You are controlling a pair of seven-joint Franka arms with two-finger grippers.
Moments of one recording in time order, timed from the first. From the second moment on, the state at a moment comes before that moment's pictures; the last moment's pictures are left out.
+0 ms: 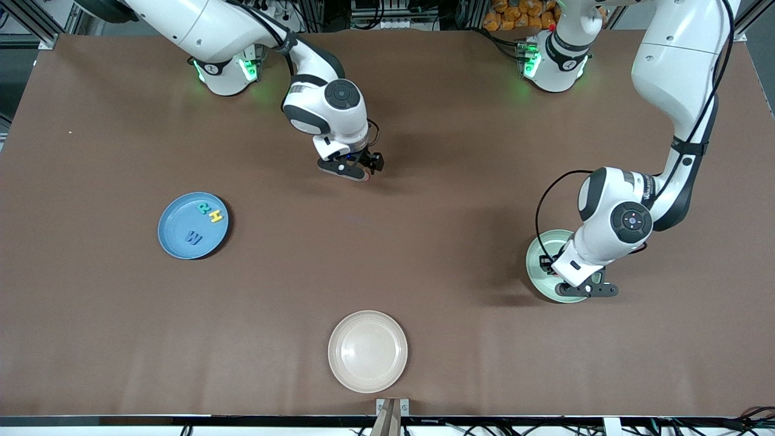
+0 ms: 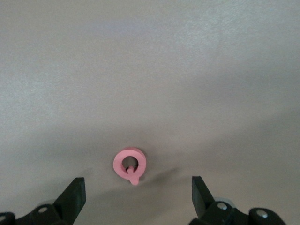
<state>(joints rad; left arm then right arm) -0.05 0.58 -0.16 -1.78 0.14 2.39 -0.23 0.07 0.60 0.81 -2.11 -0.68 2.43 1.64</state>
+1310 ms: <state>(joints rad) -0.04 0.53 -0.15 -1.60 0.14 2.18 -0.24 0.10 0.71 0.78 -2.06 -0.85 2.44 1.78</state>
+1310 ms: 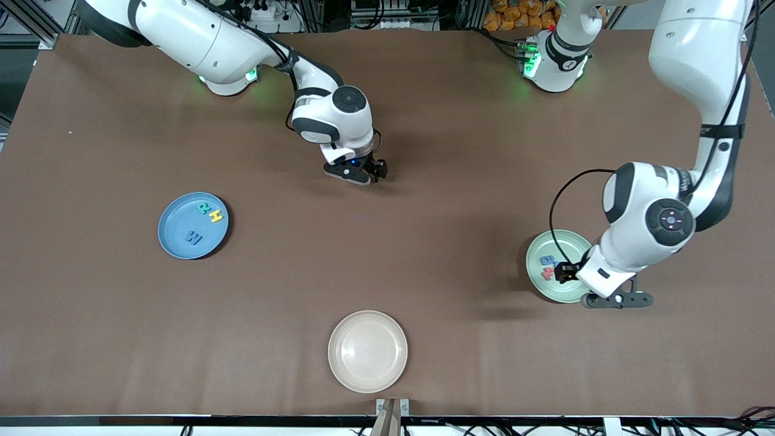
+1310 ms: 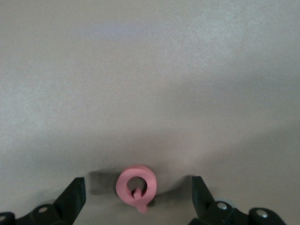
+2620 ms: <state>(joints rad) -0.03 0.33 -0.15 -1.43 0.13 1.79 -0.24 0.04 0.68 0.77 -2.01 -0.86 2.43 1.84</state>
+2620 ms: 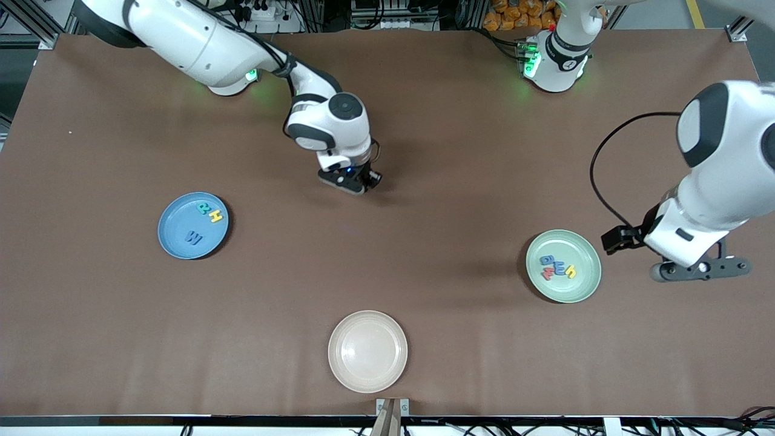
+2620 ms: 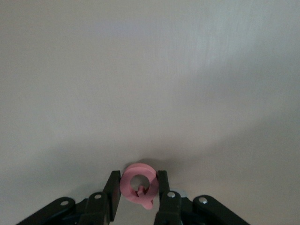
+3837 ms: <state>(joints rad) -0.02 0.30 -0.14 -1.34 0.06 1.55 -0.24 -0.33 0.52 0.82 -2.00 -0.86 1.74 1.31</state>
